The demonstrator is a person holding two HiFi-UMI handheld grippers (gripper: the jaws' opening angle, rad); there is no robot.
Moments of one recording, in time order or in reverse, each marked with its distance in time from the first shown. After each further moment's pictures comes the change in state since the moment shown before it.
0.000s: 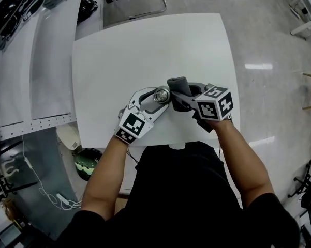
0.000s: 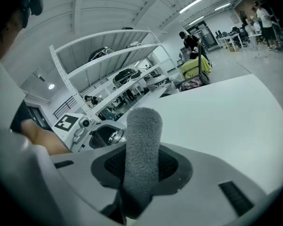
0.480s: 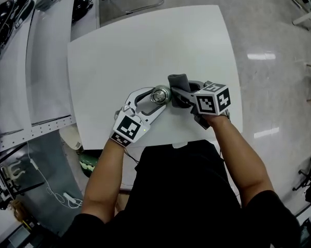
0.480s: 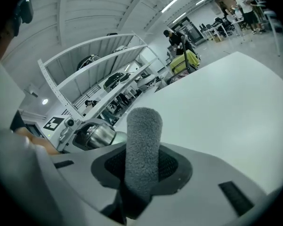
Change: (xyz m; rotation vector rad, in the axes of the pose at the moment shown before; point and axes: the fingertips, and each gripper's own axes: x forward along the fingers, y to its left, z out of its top) left arm 0.002 -0.001 0.001 0.016 0.022 -0.038; right arm 0.016 -0.039 -0.023 0.155 -0.035 -0.012
